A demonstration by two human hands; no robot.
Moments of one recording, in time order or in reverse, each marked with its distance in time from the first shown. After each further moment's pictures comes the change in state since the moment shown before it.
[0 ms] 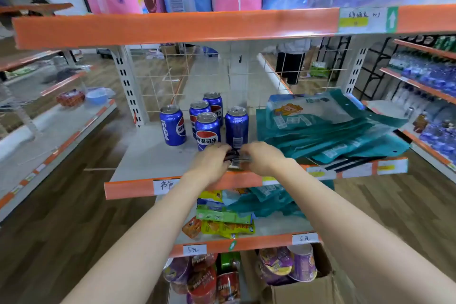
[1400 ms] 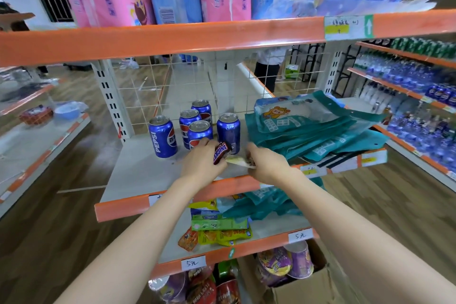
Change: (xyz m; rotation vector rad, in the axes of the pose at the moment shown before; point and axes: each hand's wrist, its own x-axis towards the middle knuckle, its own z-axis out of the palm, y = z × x) left_hand -0.009 -0.001 -0.032 -0.103 0.161 -0.006; right_hand -0.014 0.003 0.007 -0.043 0.127 0.180
